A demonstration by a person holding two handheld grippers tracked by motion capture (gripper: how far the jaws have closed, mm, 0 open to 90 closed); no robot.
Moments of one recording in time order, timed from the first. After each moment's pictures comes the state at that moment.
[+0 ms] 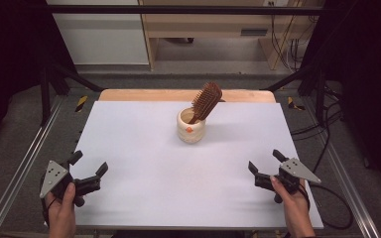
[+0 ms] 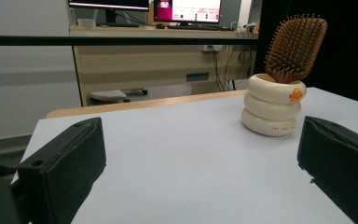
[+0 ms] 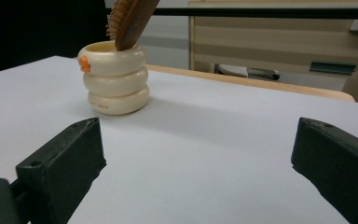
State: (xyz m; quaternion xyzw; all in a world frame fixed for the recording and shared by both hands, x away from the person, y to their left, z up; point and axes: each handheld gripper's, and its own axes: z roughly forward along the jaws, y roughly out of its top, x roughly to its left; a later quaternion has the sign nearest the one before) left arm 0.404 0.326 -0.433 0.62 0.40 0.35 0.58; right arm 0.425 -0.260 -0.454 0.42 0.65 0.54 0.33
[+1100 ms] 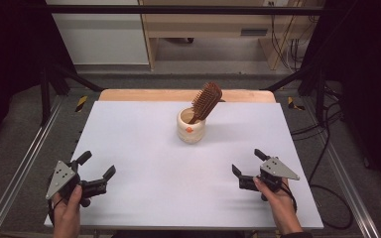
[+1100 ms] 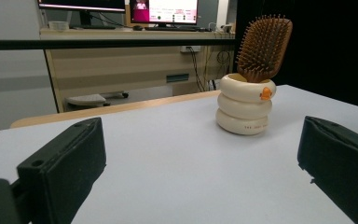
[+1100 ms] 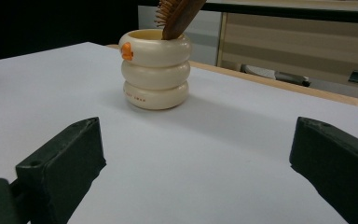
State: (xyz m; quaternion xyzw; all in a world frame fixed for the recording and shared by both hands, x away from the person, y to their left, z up) left arm 0.403 0.311 -0.433 0.64 0.37 0.33 0.59; right arm 0.436 -0.223 -0.464 0.37 0.69 0.55 0.31
